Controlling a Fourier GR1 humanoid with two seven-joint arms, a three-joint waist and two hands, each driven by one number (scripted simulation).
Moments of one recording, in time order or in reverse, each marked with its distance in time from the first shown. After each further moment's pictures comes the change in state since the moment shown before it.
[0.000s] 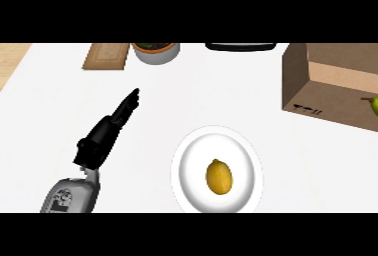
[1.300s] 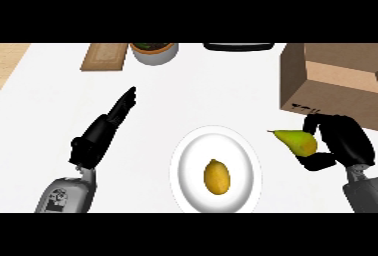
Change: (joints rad) left arm -0.003 0.023 0.001 -0.012 0.024 0.007 0.011; right arm -0.014 0.109 0.502 0.683 0.394 -0.311 -0.258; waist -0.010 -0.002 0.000
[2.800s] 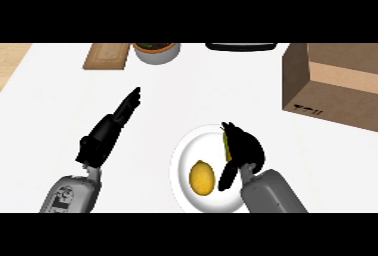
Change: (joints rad) left arm -0.015 0.011 -0.042 0.036 0.016 0.044 -0.017; right arm -0.133 0.506 0.202 0.086 -0.141 0.307 0.642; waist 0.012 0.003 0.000
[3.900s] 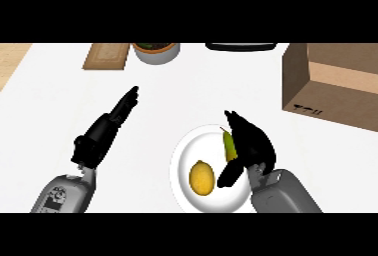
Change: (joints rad) left arm -0.008 0.085 -0.072 -0.030 0.085 0.066 0.032; right arm -0.024 -0.086 0.066 -0.230 -0.126 -0.037 0.136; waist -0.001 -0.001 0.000
